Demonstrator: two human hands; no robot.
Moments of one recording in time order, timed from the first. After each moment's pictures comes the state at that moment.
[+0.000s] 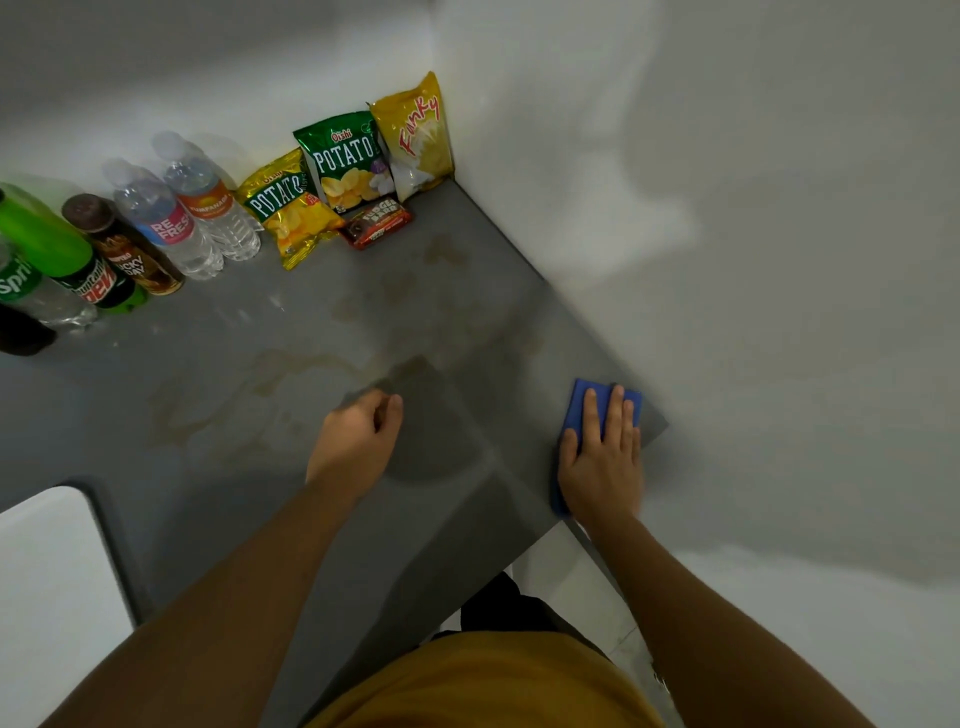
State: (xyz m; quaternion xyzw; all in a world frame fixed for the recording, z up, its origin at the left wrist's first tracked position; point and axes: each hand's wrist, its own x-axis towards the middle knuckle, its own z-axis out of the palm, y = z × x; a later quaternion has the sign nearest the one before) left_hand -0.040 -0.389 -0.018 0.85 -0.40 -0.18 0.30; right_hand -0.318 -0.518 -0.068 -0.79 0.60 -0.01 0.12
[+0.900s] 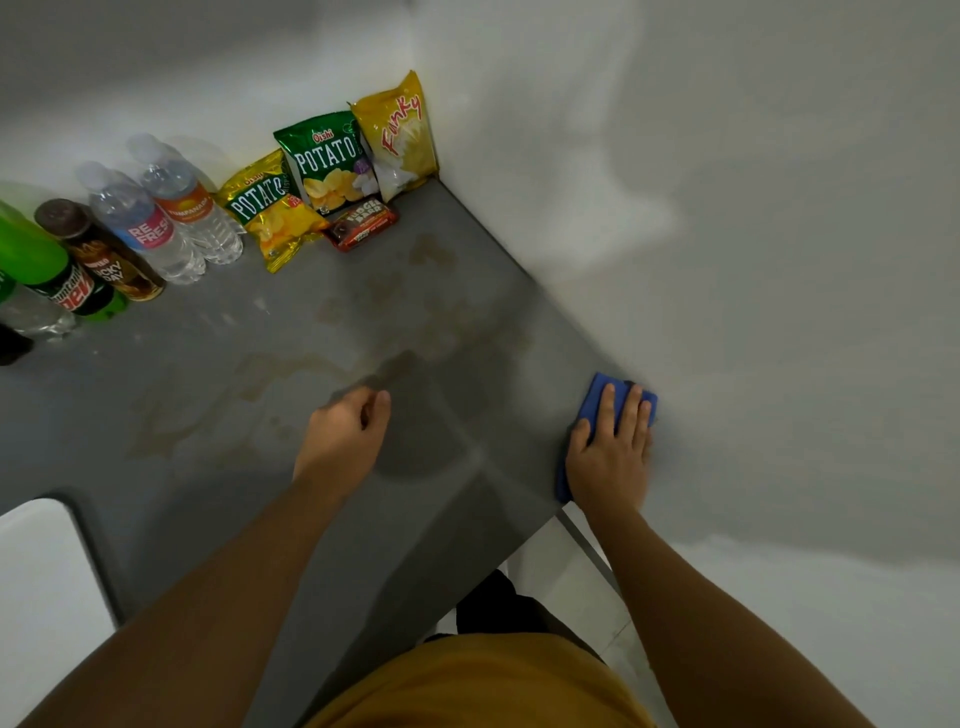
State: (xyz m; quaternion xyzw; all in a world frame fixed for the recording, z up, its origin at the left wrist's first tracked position) left_hand -0.037 -0.391 -0.014 0.85 -0.40 -0.18 0.29; right_hand -0.327 -0.529 -0.067 -0.74 0.66 -0.04 0.13
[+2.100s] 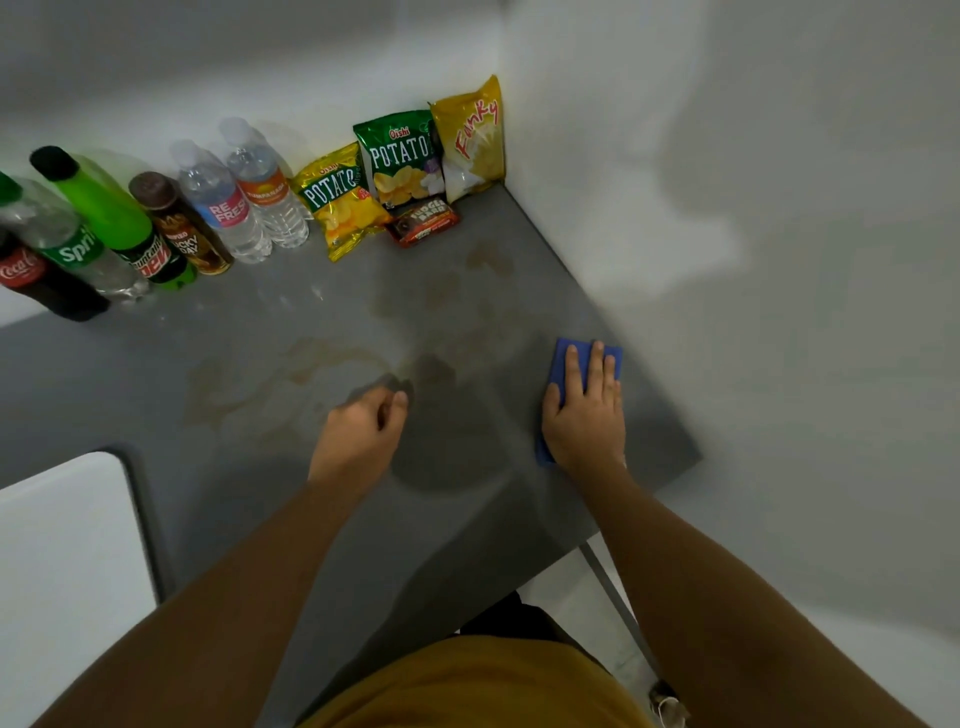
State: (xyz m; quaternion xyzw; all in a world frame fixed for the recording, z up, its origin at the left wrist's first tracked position) left_hand -0.021 -0.372 -0.022 0.87 -0.37 -0.15 0.30; right_hand -0.232 -0.565 -0.052 -0.85 0.52 -0.01 0.13
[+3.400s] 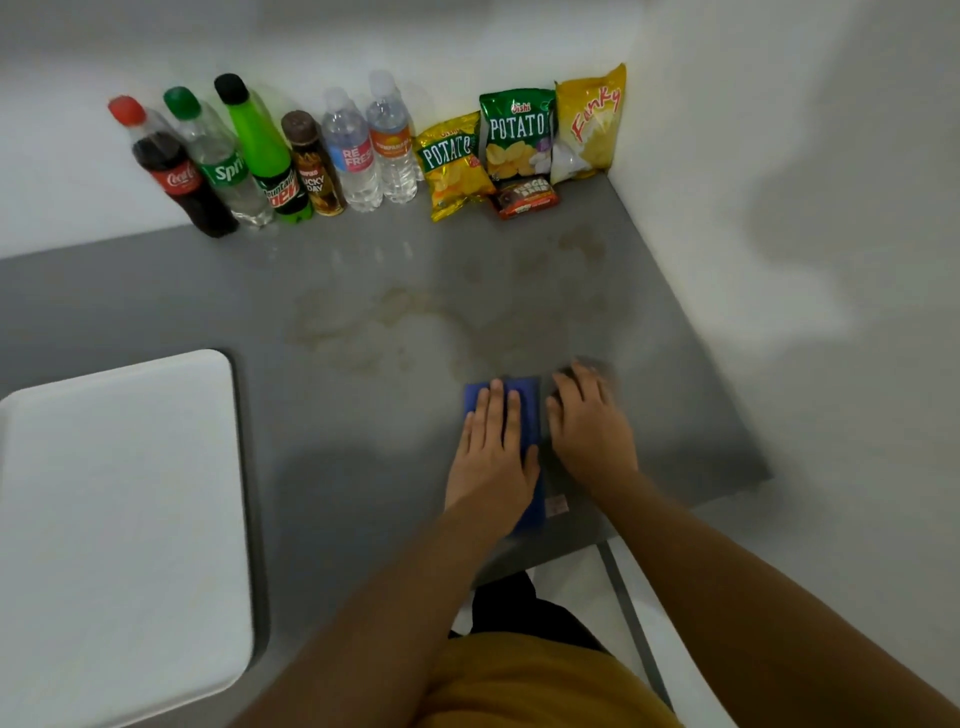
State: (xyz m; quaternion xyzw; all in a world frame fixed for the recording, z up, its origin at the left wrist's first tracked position) left_hand -0.143 -0.355 -0.069 0.89 -0.43 -0.14 0.12; right_hand -0.203 -0.502 -0.038 -0.95 0.29 0.10 0.10
